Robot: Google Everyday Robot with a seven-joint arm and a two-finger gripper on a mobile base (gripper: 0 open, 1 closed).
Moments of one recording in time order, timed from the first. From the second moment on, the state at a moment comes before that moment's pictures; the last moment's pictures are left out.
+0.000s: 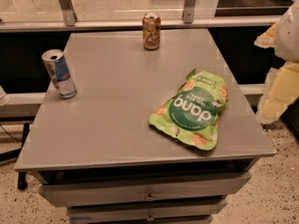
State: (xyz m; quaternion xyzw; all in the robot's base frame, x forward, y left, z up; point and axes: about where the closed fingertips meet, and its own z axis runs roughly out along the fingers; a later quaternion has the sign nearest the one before) arm 0.438 -0.217 0.976 -0.60 0.78 -0.03 0.16
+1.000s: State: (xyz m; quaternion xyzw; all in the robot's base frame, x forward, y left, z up) arm 0.490 -0.138 0.953 -0.59 0.76 0.10 0.25
